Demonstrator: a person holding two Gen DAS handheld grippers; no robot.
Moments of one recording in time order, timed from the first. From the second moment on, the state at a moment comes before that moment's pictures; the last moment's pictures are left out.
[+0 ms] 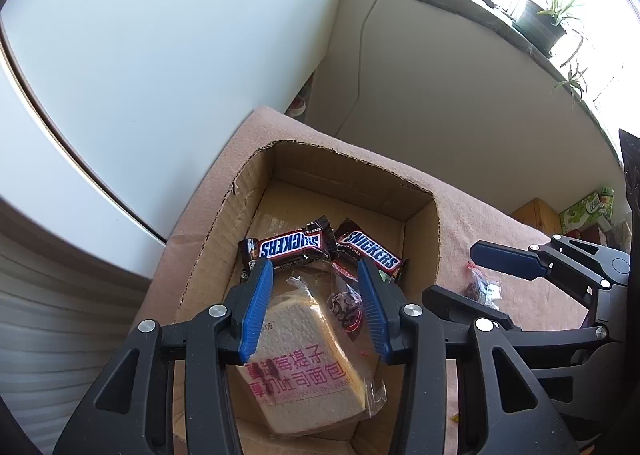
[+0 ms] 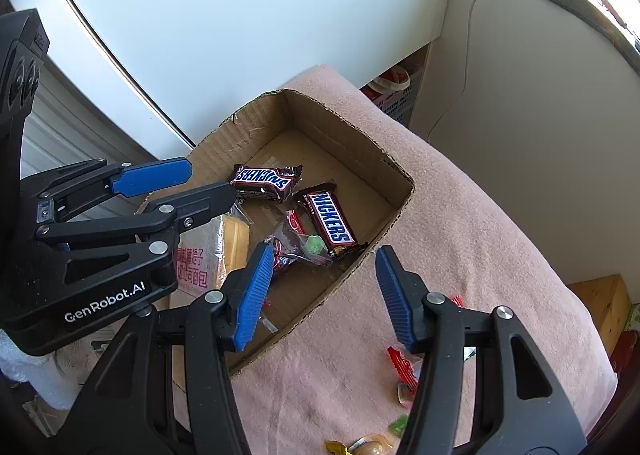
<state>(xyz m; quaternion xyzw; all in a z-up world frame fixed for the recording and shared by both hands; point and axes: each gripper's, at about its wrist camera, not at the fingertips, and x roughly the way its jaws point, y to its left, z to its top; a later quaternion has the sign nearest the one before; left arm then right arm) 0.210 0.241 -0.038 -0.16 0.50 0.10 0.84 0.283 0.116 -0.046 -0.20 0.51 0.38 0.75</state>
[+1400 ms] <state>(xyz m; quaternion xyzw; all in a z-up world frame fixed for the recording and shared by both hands) 0.153 0.079 -0.076 -0.13 0.57 -0.04 0.81 0.274 -0.088 -0.098 -0.19 0.58 0.29 0.74</state>
